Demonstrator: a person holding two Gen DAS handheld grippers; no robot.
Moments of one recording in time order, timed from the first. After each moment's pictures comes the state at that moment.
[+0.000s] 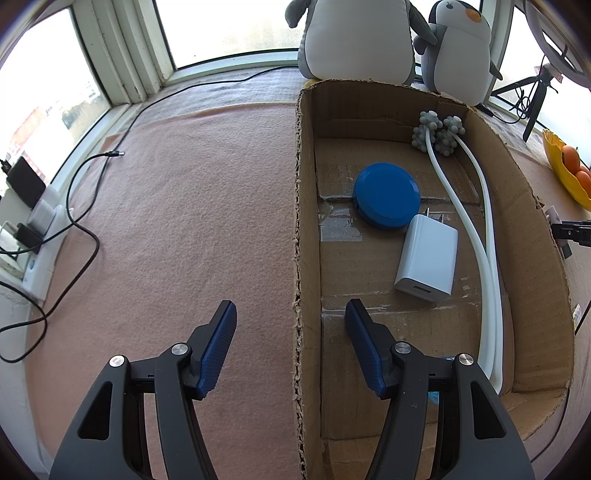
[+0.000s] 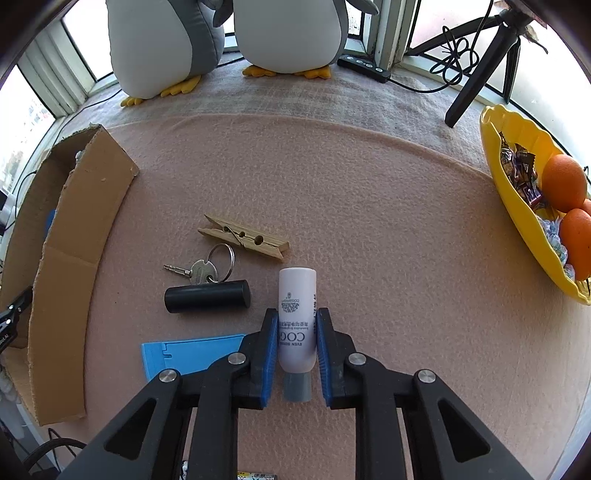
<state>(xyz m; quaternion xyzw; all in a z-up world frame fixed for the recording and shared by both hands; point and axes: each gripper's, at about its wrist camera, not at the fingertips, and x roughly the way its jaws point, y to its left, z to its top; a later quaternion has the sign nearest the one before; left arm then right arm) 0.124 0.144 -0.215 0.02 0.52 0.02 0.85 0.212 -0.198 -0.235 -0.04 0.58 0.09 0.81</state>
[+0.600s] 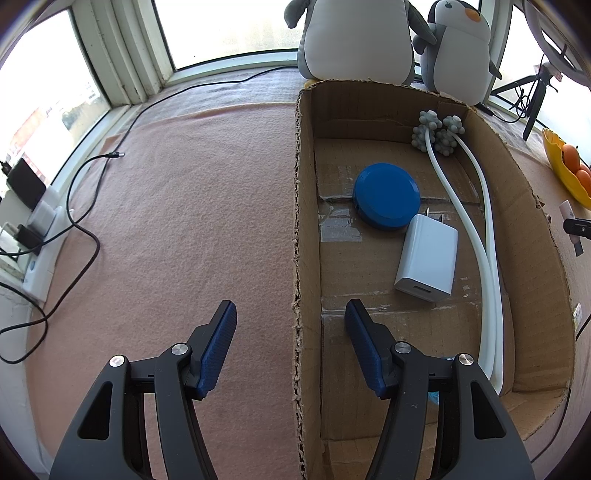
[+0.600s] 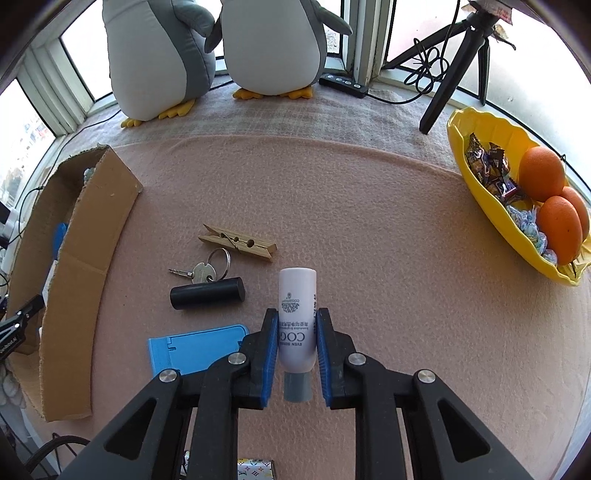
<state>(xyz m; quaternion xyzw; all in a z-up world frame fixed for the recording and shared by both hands) 0.125 0.142 -0.216 0.02 0.52 0.02 0.85 0.193 -0.208 -0.214 -0.02 0.55 0.07 0.83</state>
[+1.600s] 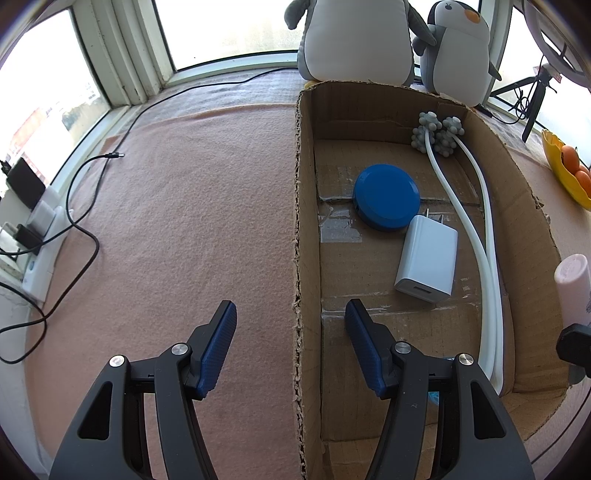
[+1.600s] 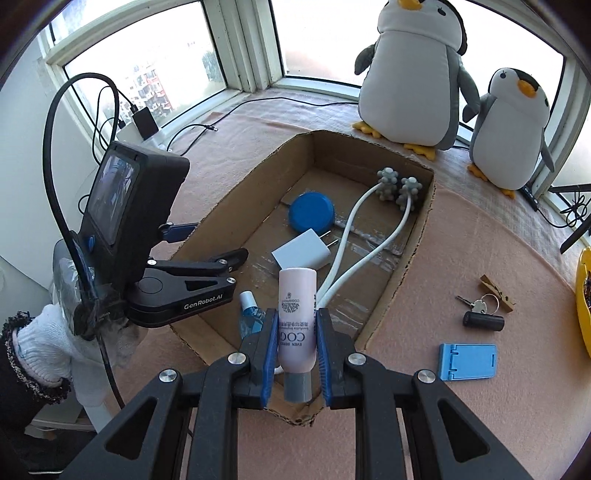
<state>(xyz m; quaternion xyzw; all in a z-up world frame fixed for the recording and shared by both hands) 0.127 0.142 -0.214 0.02 0.52 0.02 0.85 0.093 -0.004 -0.161 -0.11 0.49 0.28 0.82</state>
